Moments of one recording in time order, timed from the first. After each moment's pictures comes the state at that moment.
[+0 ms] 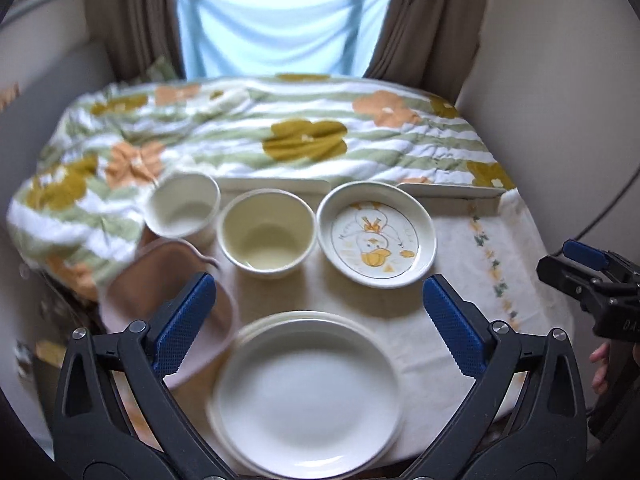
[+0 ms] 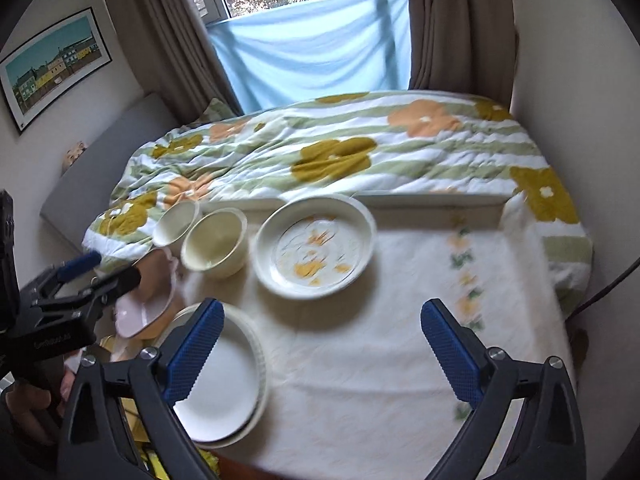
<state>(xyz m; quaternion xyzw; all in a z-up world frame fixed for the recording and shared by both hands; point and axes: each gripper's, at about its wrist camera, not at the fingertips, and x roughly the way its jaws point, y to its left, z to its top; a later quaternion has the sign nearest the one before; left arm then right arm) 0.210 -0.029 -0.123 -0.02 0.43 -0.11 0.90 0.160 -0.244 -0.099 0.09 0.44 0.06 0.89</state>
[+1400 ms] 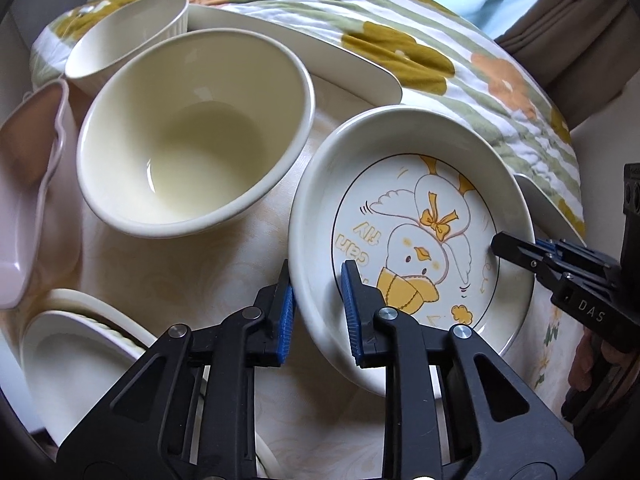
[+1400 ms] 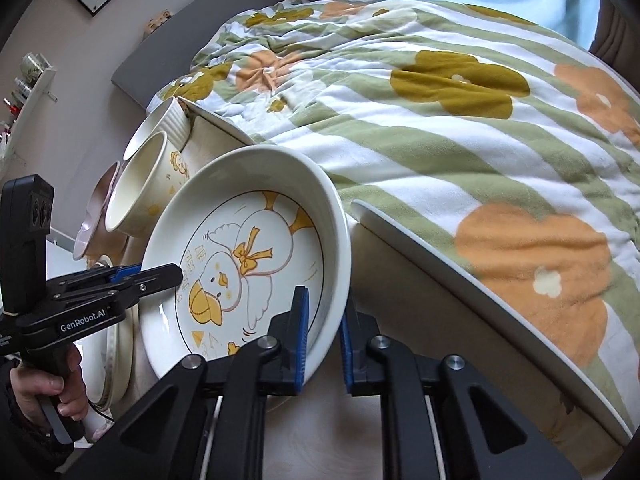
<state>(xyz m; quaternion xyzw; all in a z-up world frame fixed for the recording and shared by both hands) 0.329 -0.096 -0.296 -0.16 0.56 0.09 0.80 0.374 -0.269 -0.275 -0.01 0.56 0.36 0.74</state>
